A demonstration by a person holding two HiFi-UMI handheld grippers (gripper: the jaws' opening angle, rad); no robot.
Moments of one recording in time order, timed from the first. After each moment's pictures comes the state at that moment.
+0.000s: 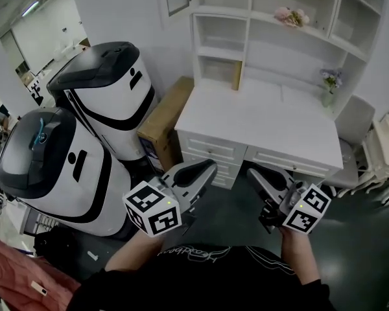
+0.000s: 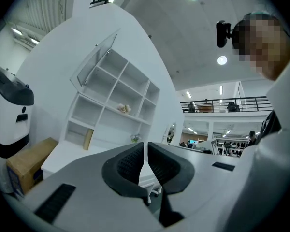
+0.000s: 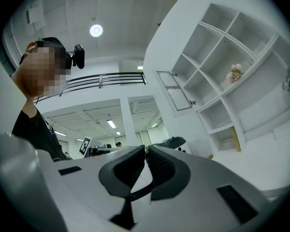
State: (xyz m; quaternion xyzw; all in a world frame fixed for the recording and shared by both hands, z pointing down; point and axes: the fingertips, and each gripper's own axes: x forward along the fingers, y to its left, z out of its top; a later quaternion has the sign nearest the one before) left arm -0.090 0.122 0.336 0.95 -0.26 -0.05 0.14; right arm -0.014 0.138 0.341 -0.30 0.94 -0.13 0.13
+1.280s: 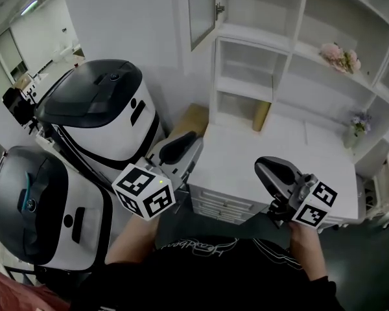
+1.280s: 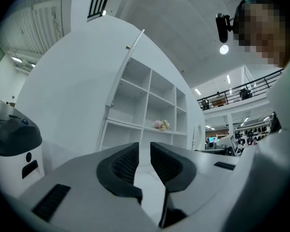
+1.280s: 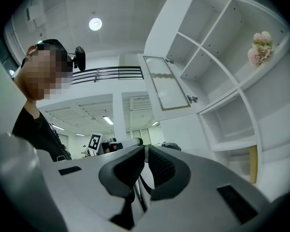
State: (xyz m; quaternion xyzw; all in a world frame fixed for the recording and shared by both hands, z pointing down) left arm -0.196 -0.243 0.280 0.94 -0.34 -0.07 0.06; right arm -0.075 -0.185 0.301 -0.29 0.95 -0.10 0.11
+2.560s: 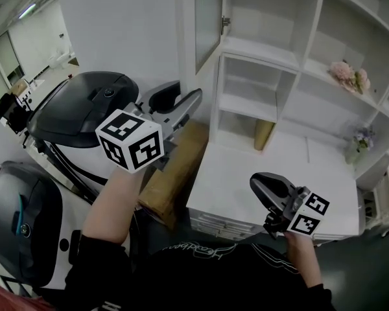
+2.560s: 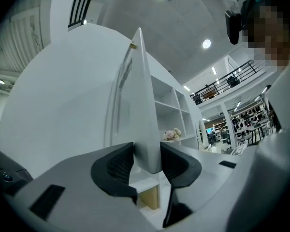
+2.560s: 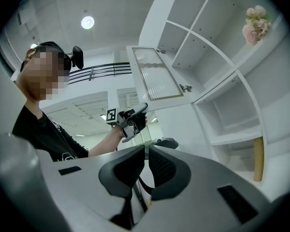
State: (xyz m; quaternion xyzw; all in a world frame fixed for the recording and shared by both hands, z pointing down) left arm -0.207 -0.388 0.178 0.94 -0.32 -0.07 -0.06; right arm -0.085 -0.261 0.330 -0.28 0.95 -0.12 0.09
